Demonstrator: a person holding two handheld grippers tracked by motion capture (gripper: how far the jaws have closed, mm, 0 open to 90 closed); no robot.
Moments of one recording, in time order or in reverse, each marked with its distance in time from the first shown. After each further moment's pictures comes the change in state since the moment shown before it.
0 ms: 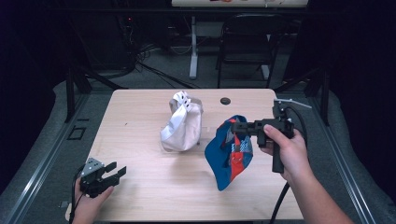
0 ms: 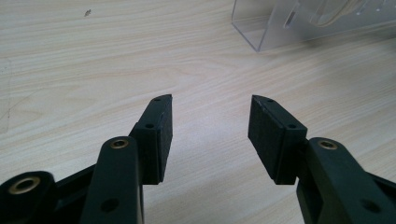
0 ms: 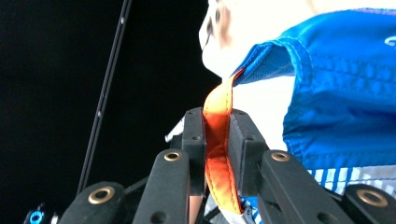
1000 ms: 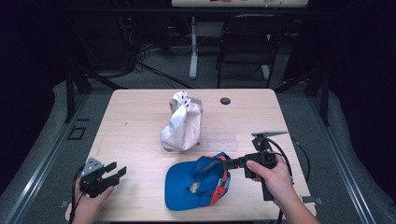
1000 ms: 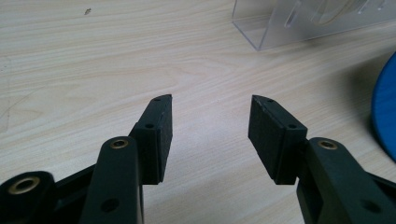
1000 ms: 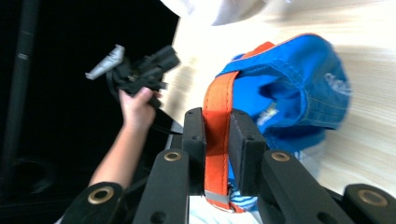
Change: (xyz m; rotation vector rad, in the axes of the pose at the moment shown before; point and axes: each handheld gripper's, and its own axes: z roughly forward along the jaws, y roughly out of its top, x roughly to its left) left arm 0.001 0.000 0.001 0.000 0.000 -0.002; right arm -0.056 -0.056 0.040 0.192 -0.151 -0.080
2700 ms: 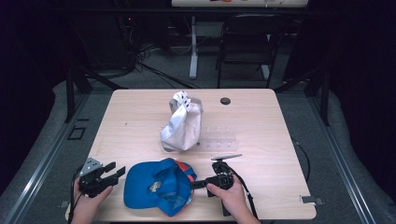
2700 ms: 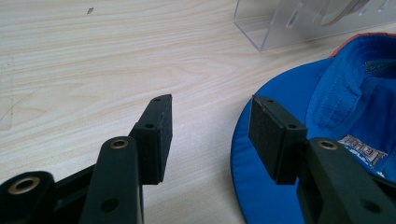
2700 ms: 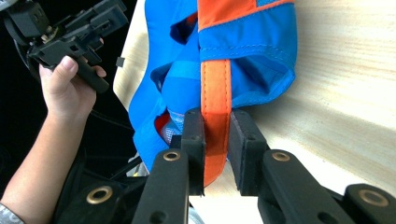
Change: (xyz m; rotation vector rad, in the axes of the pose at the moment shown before) left arm 0.003 0.000 -0.002 -0.004 -0.003 -0.006; right arm -0.053 -0.037 0.140 0.072 -0.041 -0.088
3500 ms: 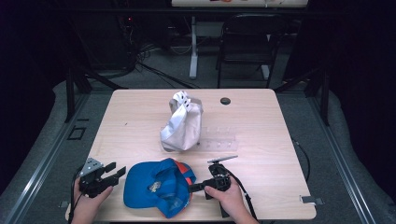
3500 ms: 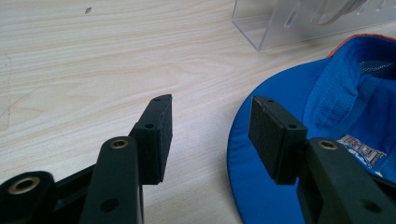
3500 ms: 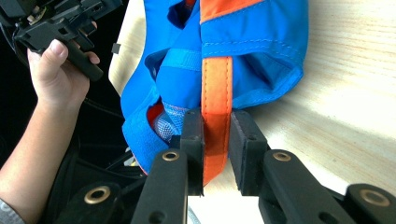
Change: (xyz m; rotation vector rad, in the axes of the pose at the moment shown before) left arm -0.001 0.000 0.000 0.006 -0.001 0.002; right arm -0.003 -0.003 0.011 0.046 0.004 -0.018
